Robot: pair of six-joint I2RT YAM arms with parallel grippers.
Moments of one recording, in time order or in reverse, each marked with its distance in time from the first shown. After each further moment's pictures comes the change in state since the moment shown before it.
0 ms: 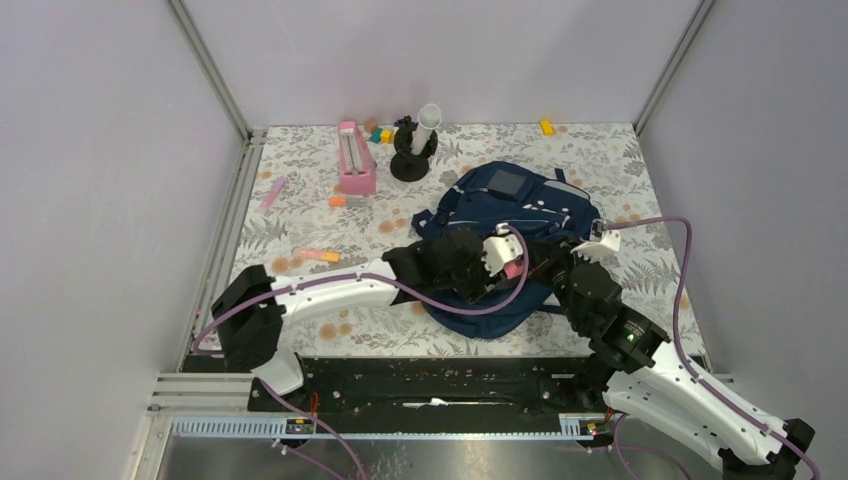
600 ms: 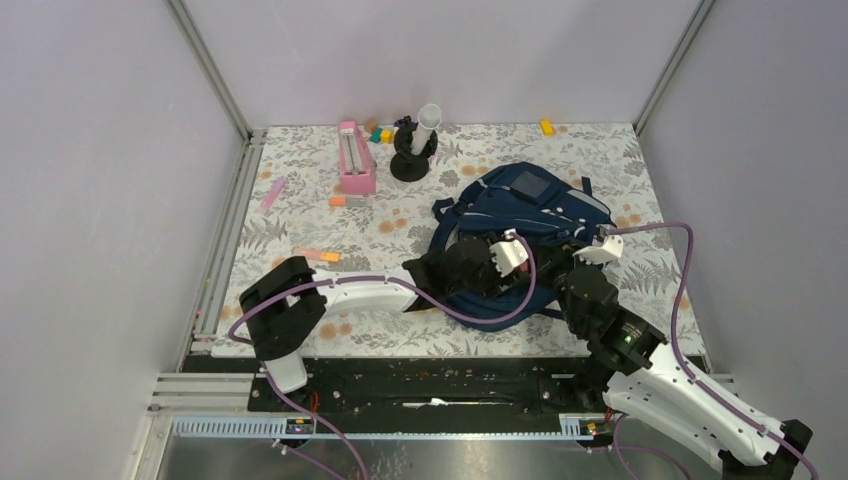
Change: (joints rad) left arm 0.011 0.174 -0.050 0.370 -0.069 0.095; right arm -0.007 -0.019 -0.040 -0.019 0.060 0.023
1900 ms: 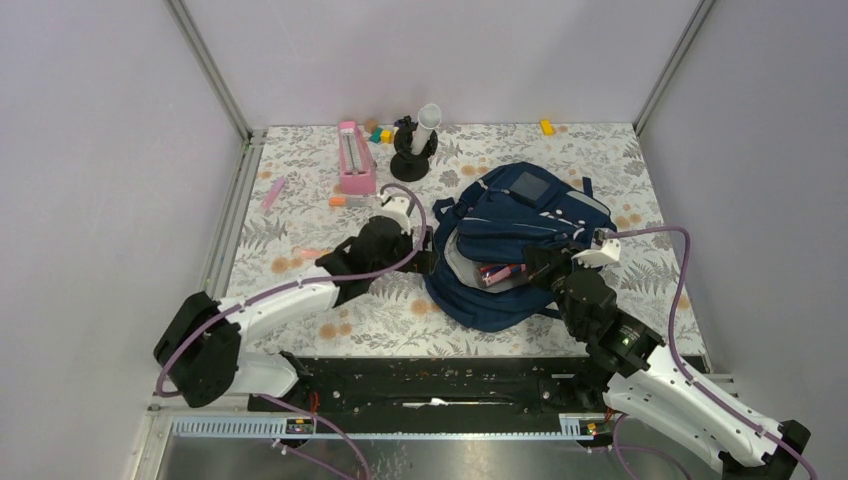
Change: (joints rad) left arm 0.292 -0.452 -0.354 -0.159 -0.082 -0.604; right arm 0.000 -0.013 -0.037 0.029 -0.010 0.031
